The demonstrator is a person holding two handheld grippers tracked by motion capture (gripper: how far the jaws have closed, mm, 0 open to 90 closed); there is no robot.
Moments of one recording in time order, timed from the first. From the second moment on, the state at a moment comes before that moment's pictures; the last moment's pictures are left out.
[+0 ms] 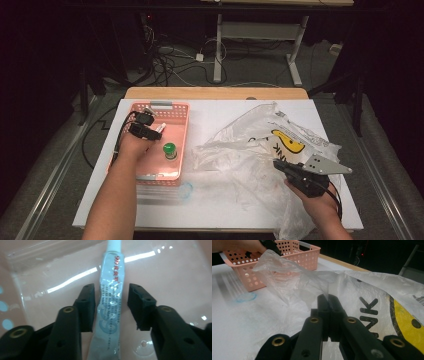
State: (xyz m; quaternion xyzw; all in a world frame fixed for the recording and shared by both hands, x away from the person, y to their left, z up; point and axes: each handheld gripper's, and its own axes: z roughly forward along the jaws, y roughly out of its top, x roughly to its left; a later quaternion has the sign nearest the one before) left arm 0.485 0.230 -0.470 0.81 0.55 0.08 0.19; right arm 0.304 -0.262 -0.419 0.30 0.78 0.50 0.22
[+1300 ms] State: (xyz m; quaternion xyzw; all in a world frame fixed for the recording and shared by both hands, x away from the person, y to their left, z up) left arm 0.474 0.222 -0.455 0.81 0.53 0.09 0.22; right arm 0.309 -0.259 -0.418 0.30 0.78 0.51 0.22
